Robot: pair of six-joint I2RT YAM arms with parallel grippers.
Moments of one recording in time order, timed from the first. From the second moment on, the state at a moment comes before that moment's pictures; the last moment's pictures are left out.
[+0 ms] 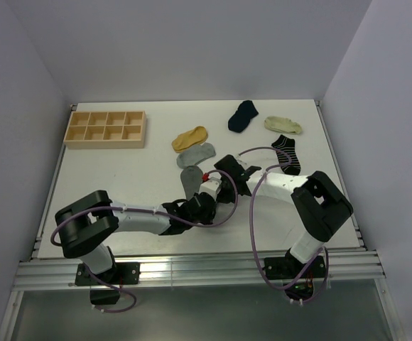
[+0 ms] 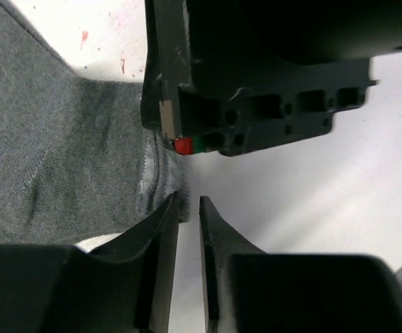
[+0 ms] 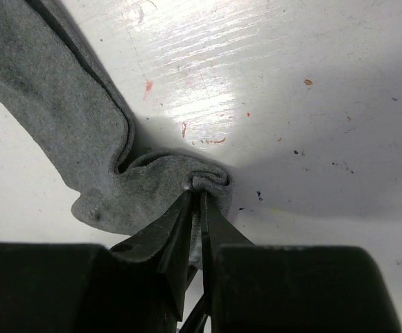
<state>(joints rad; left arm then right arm) -1.15 1.63 0.75 0.18 -0.33 -0.54 0.69 1.64 0.88 -0.35 0.03 1.08</state>
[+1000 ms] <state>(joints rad) -1.27 1.65 0.81 0.11 -0.57 -0.37 0.69 1.66 0.88 -0.32 -0.02 1.08</state>
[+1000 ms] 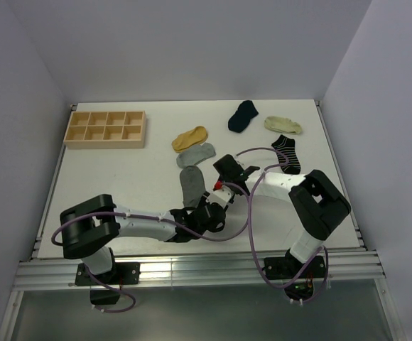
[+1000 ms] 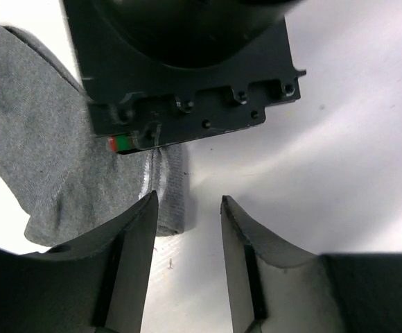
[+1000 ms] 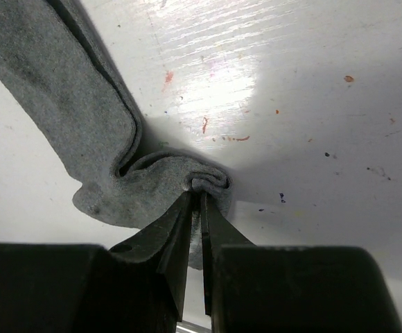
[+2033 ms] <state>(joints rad) -1.31 1.80 0.87 0.07 -0.73 -0.34 0.68 1.67 0.88 -0.30 -0.07 1.08</state>
